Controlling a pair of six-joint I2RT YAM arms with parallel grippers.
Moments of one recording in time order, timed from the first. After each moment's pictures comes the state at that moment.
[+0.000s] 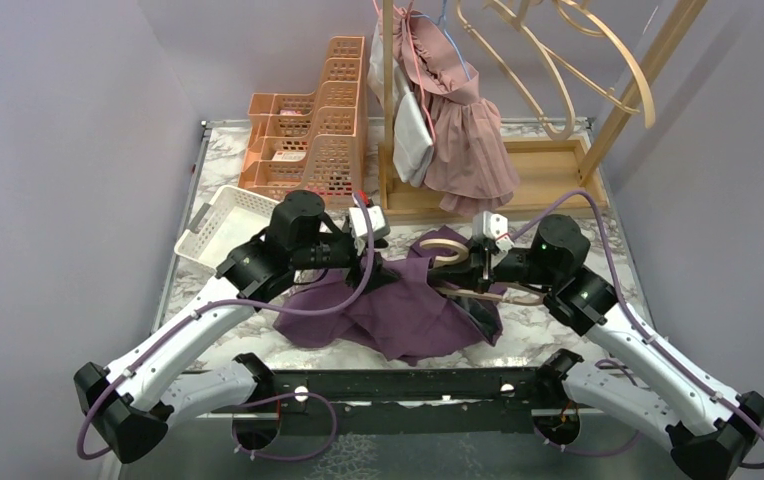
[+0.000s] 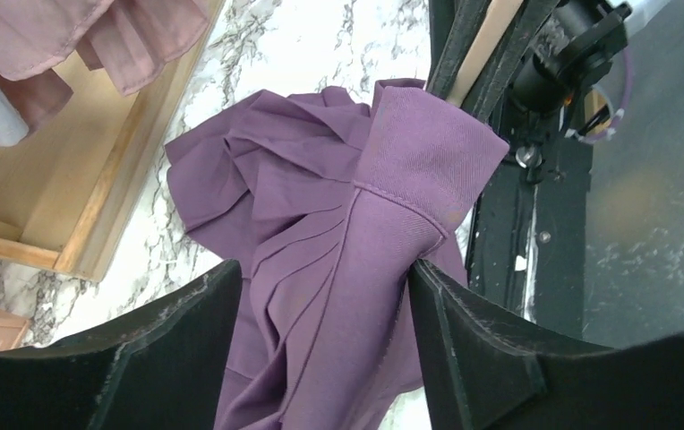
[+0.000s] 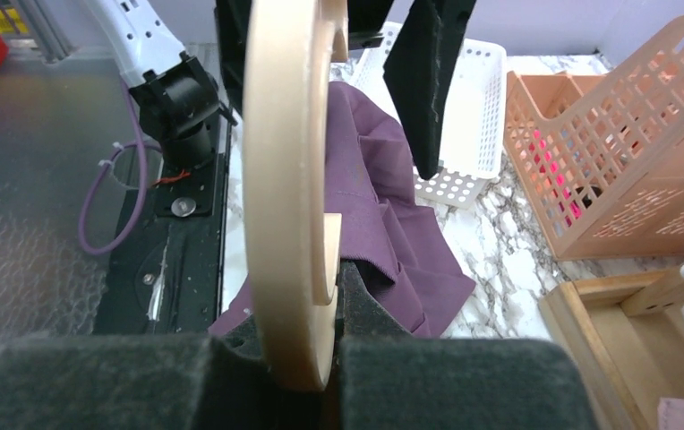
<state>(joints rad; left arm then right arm) -0.73 0.98 1.00 -0.39 0.58 0.17 0.66 0.80 0.75 -0.03 -0.78 -0.17</state>
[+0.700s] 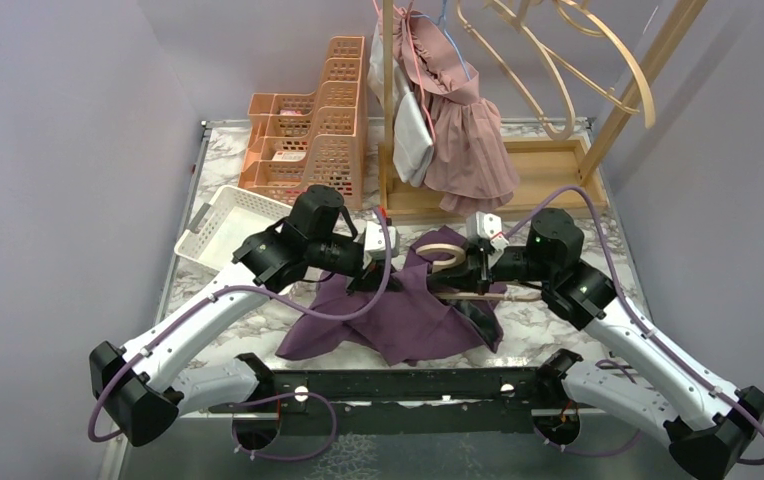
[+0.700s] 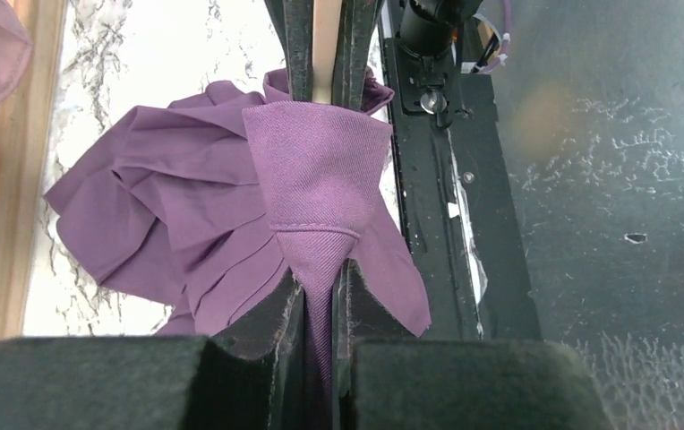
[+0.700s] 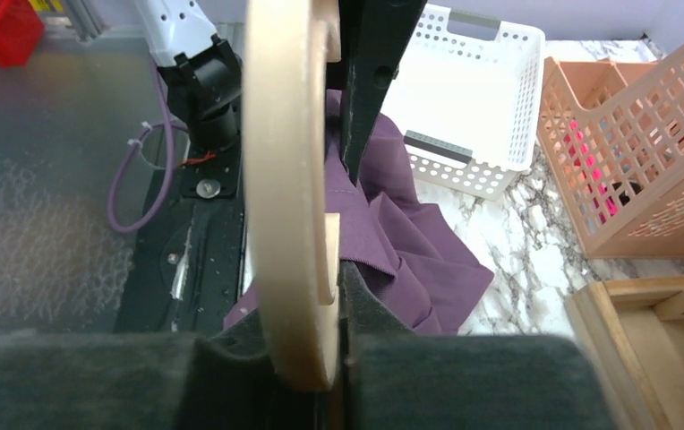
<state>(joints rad) -0.73 1.11 1.06 -0.53 0.86 0.37 0.66 0.84 0.80 -0.13 -0.85 -0.21</state>
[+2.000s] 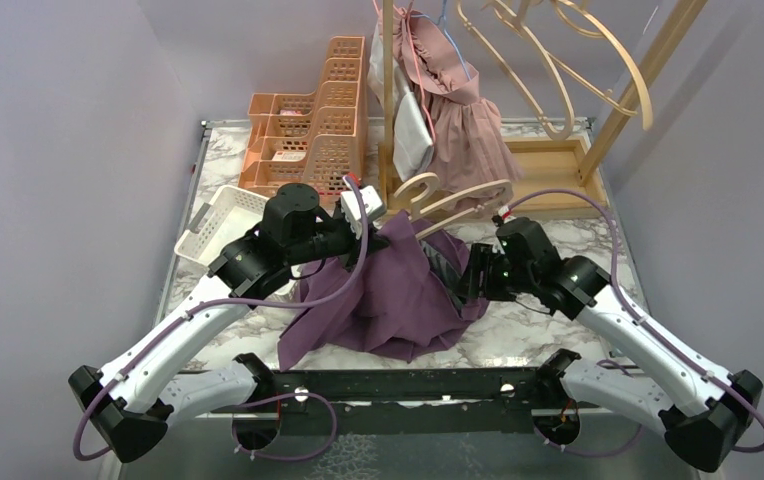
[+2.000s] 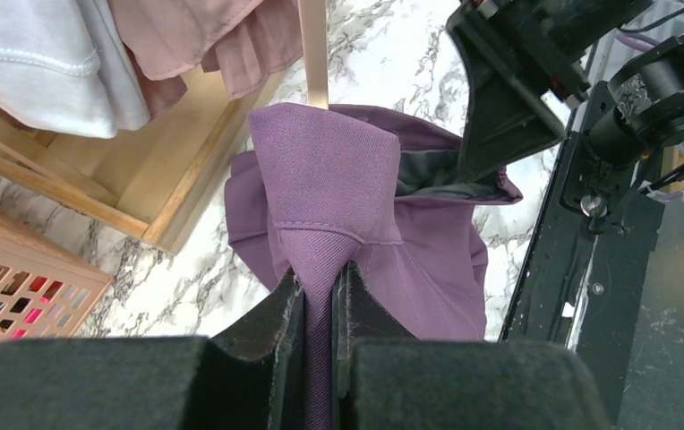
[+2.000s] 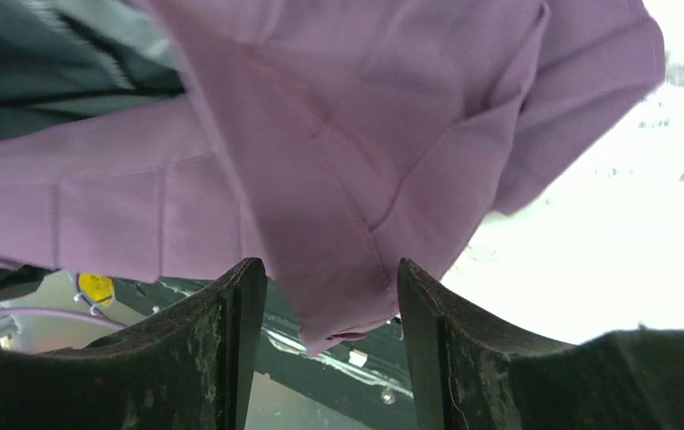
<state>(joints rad) -0.73 1.00 1.09 -0.43 0.39 0.13 0.66 0.90 0.86 -0.78 -0.05 0.66</state>
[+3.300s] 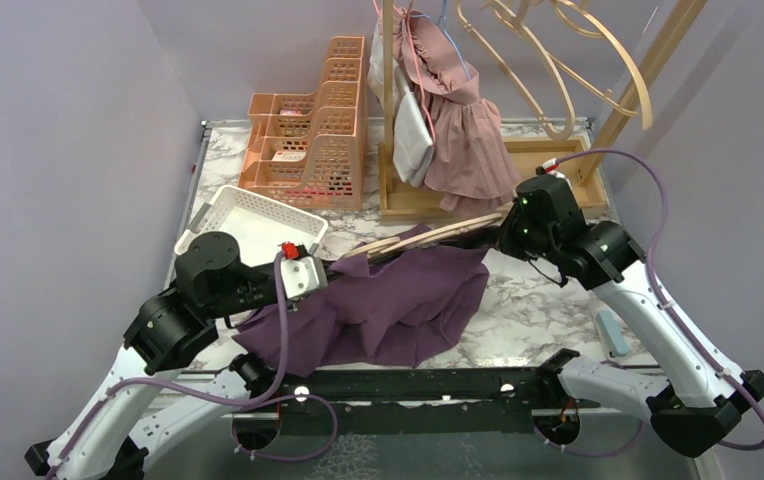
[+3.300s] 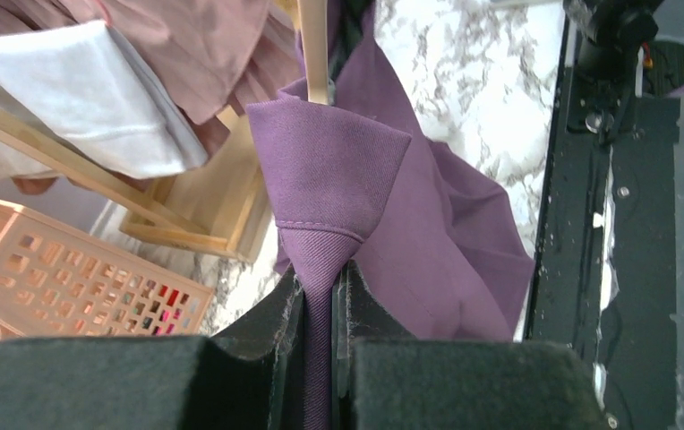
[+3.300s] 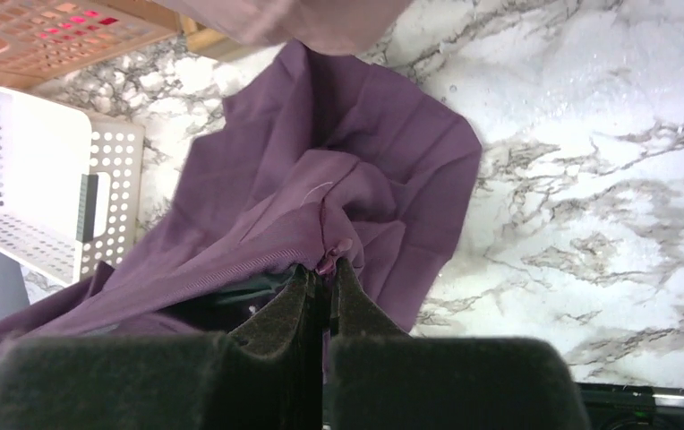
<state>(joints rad) -0.73 0.62 1.09 -0.67 0.44 0.44 0.59 1.03 1.22 -0.98 0.26 0.80</state>
